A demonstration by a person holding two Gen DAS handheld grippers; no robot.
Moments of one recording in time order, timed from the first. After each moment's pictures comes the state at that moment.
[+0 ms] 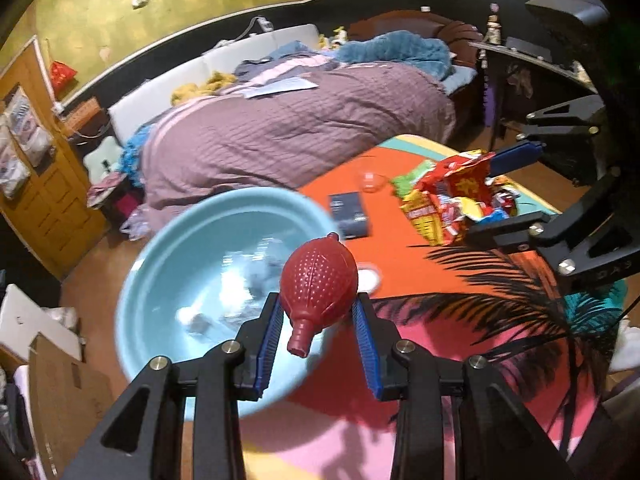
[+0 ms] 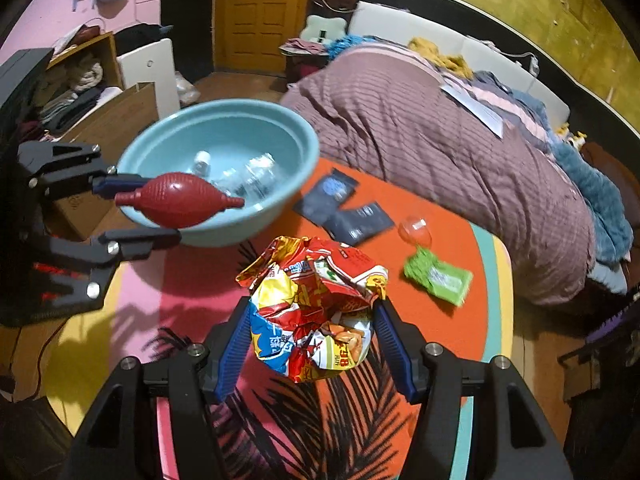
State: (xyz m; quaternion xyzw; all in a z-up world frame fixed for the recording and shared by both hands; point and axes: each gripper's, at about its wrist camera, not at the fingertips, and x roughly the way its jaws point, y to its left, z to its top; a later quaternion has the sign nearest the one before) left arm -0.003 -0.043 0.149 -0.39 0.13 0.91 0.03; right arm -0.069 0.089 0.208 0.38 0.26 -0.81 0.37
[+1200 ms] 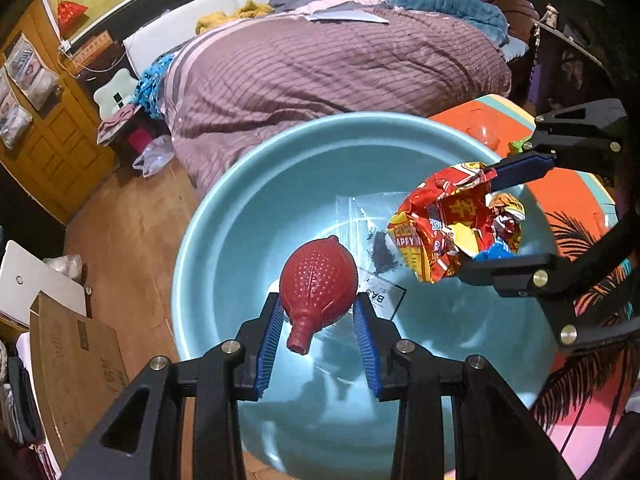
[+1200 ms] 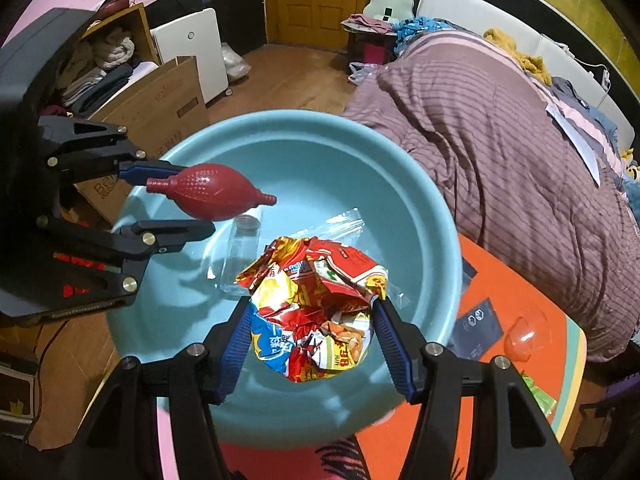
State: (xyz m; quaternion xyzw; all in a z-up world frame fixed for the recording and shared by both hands) left arm -0.085 -0.173 0.103 -0.50 0.09 0.86 0.00; right arm -0.130 -0.093 0.165 0.43 0.28 -0.74 0.44
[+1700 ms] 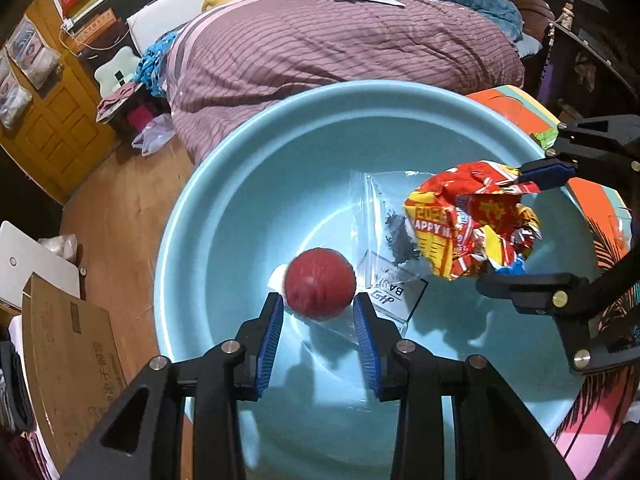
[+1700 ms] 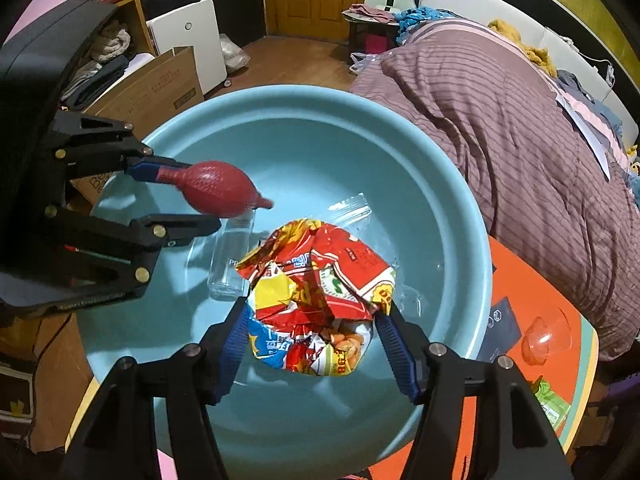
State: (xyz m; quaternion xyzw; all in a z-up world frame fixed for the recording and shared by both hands) left arm -0.092 -0.188 0.080 -0.53 0.07 0.85 -0.01; right arm -0.134 -0.103 0.139 0.44 0.28 -0.73 0.44
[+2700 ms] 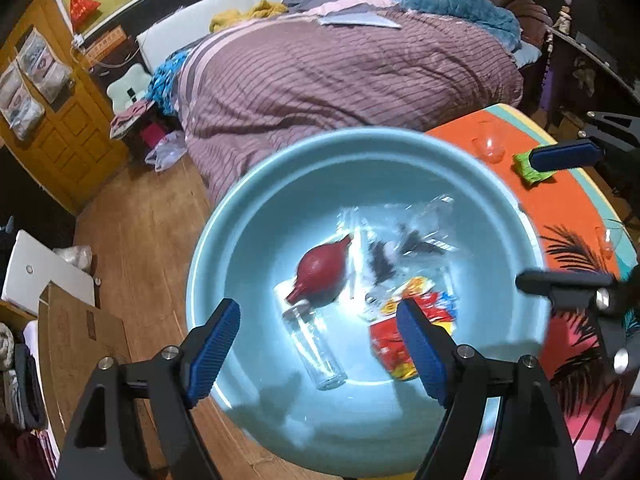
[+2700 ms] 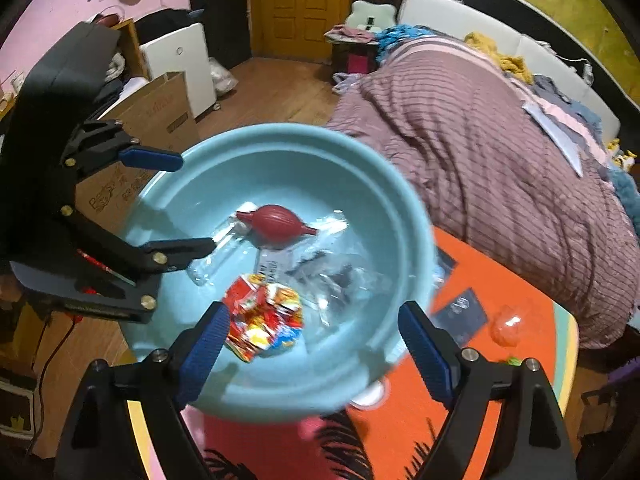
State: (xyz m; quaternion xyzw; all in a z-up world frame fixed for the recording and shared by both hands) left arm -0.076 -0.157 0.132 -0.50 0.09 0.86 -0.03; right arm -0.122 -0.062 0.194 0.42 0.26 -0.77 0.41
